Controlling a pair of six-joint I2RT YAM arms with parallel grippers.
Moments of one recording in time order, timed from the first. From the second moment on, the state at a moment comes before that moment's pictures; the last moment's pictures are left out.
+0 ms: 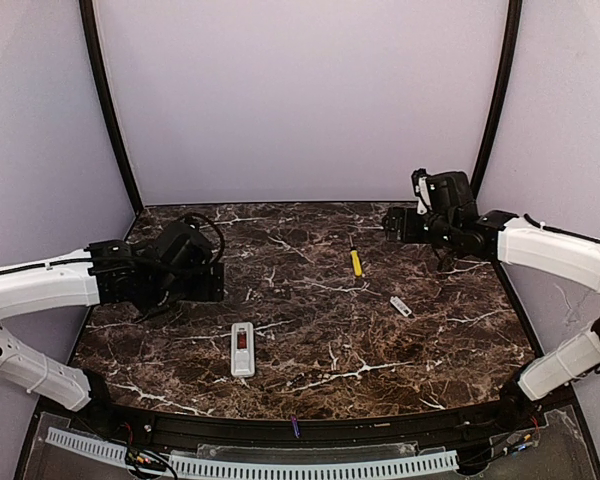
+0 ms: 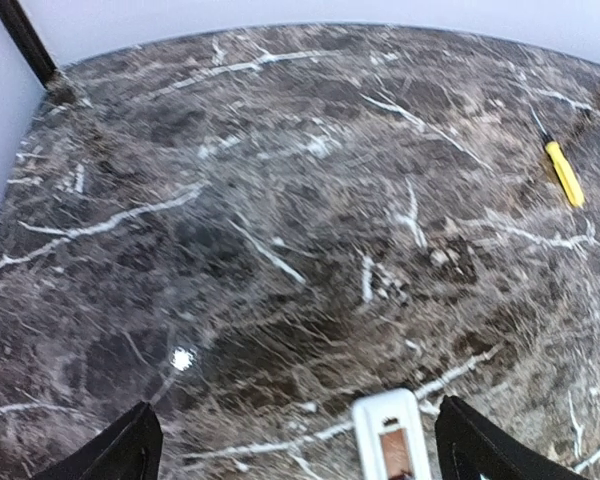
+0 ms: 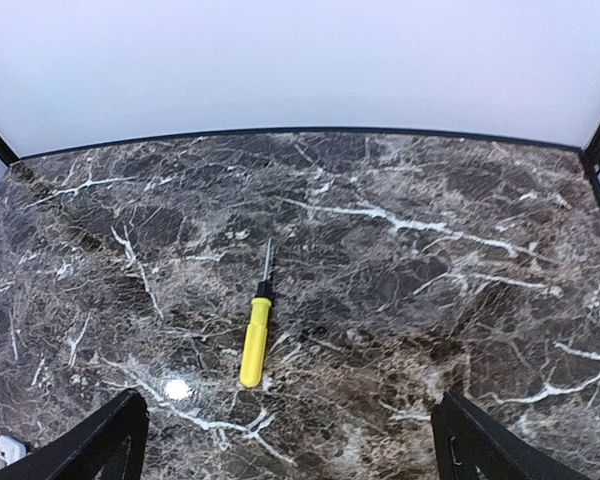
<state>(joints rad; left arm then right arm) -0.95 1.24 0.95 -0.66 -0.60 -0.69 0.56 1.39 1.02 -0.20 0.23 0.35</state>
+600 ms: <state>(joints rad) -0.46 1.22 0.70 -0.13 -0.73 -0.21 0.39 1.31 0.87 -0.13 0.41 0.16</state>
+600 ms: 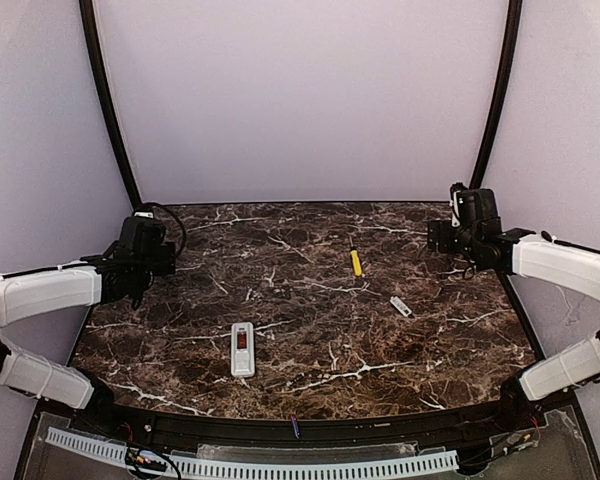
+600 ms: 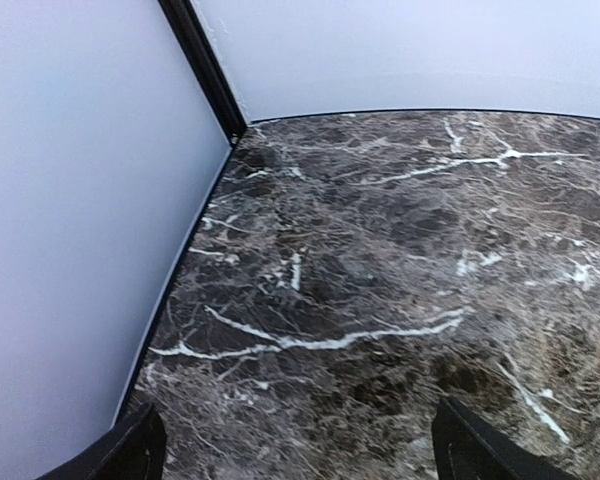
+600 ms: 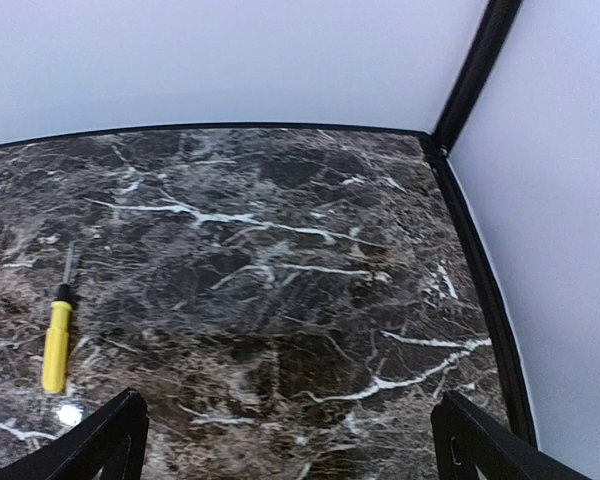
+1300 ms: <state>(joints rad) -0.20 1.49 0.40 0.75 -0.58 0.15 0.10 1.29 0.54 0.24 0.26 0.07</state>
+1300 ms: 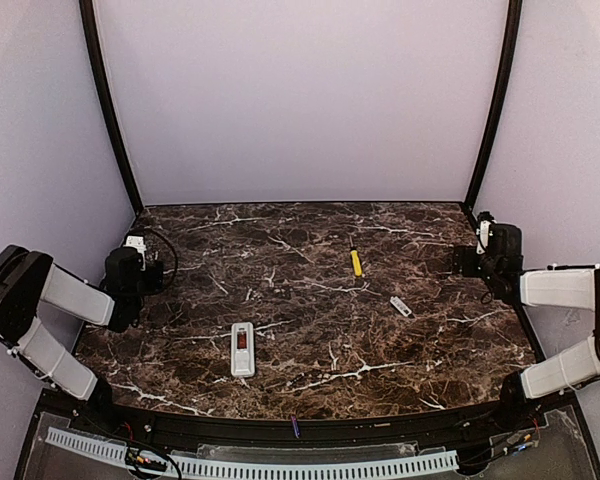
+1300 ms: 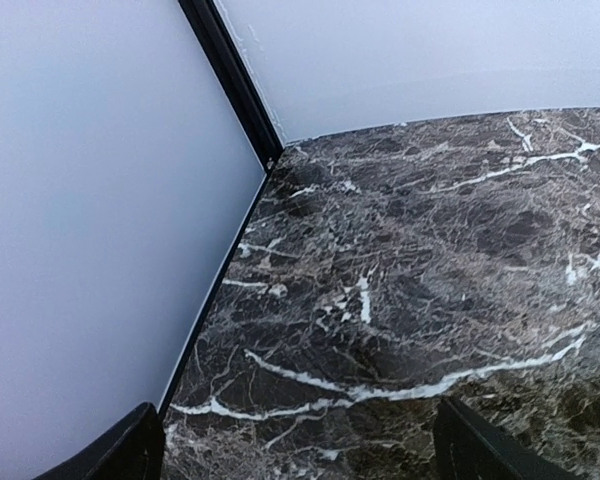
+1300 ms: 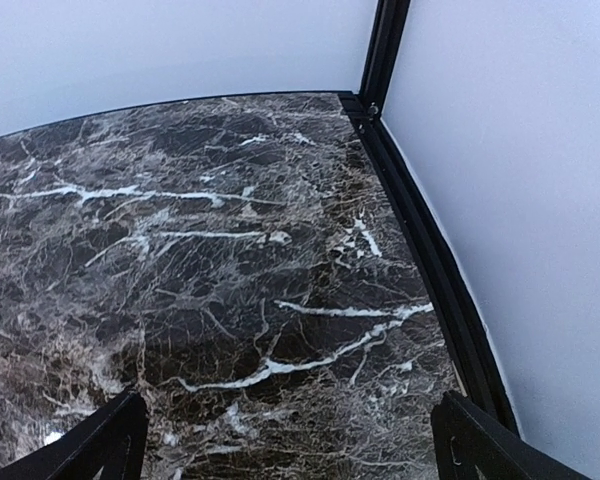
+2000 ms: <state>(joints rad) -0.09 1.58 0.27 1.06 -0.30 0.13 0.03 1.41 0.25 1.00 -0.02 -0.12</state>
